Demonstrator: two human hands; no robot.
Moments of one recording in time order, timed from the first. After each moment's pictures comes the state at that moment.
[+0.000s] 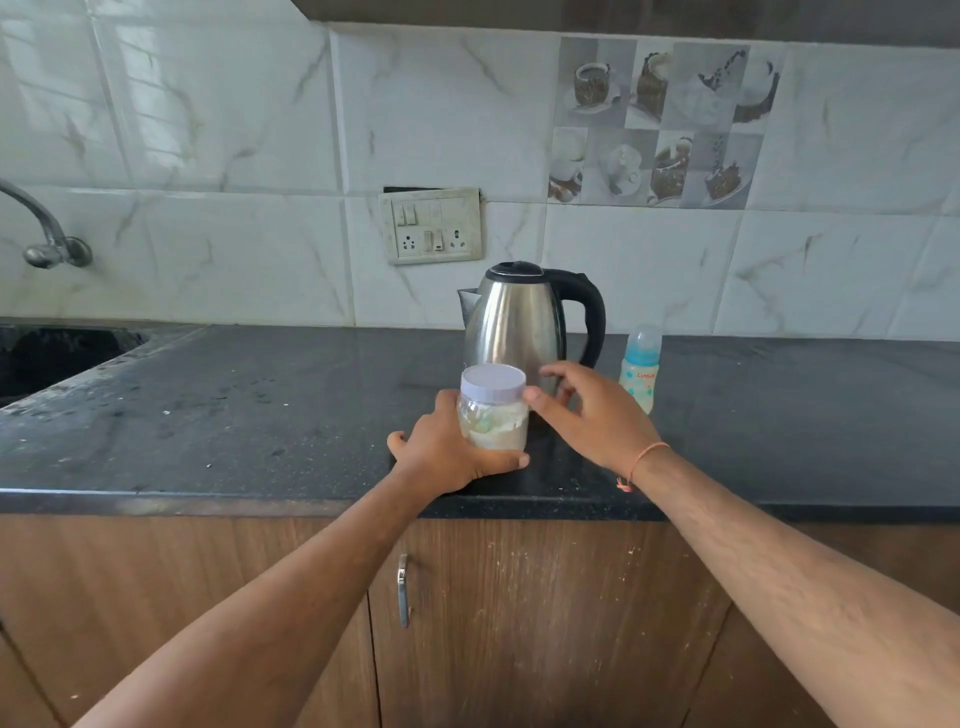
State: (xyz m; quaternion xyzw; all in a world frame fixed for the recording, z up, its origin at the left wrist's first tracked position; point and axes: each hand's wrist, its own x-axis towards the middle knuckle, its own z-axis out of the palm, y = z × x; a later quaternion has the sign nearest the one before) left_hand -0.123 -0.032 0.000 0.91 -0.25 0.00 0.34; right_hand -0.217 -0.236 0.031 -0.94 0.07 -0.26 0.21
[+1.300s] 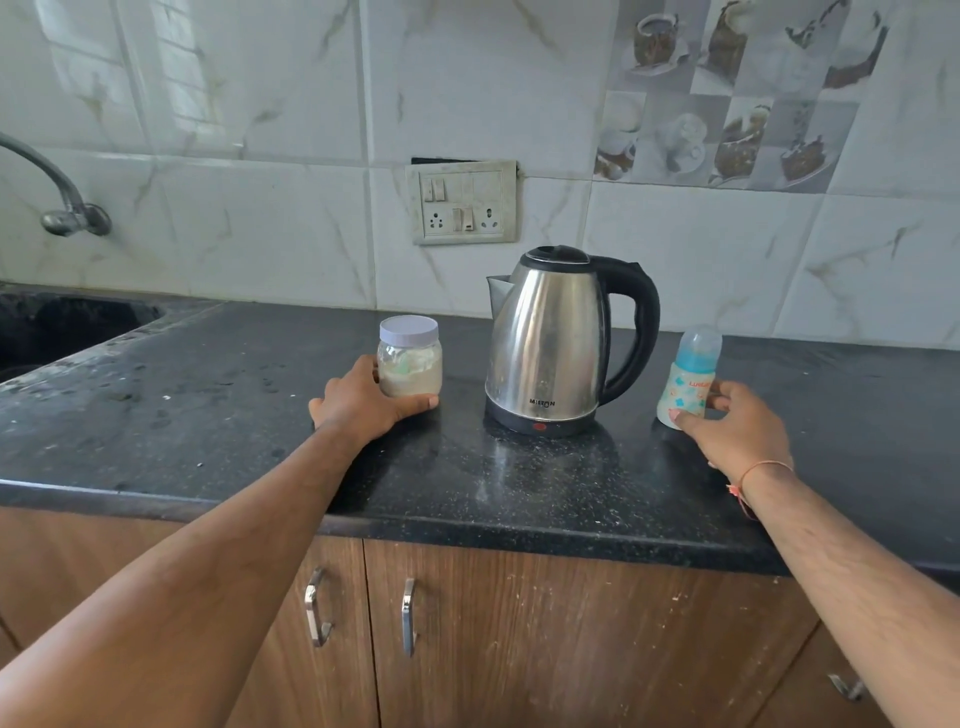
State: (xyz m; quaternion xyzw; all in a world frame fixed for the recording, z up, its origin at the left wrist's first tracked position) left_hand 0.024 0.022 -0.012 0.93 -0.09 0.06 0.36; right_hand -0.199 -0.358 -0.005 -0.83 0.33 -0.31 0.31
